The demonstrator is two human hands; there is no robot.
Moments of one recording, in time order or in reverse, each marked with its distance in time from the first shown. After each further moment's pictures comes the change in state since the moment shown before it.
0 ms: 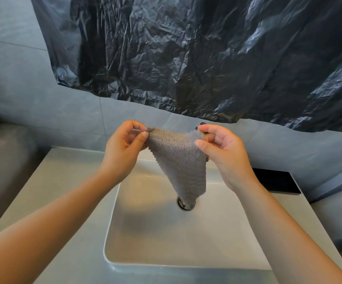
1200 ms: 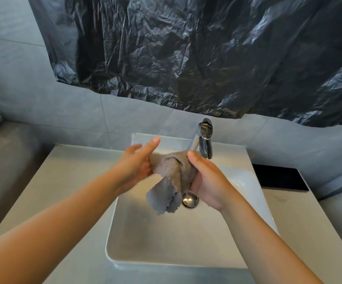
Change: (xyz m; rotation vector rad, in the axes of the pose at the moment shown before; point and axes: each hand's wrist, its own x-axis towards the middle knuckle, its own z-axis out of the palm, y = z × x) left_hand -0.010 -0.008 0.012 -0.278 -0.210 -0.703; right_hand -0.020 0.045 0.025 0.533 -0.298 0.492
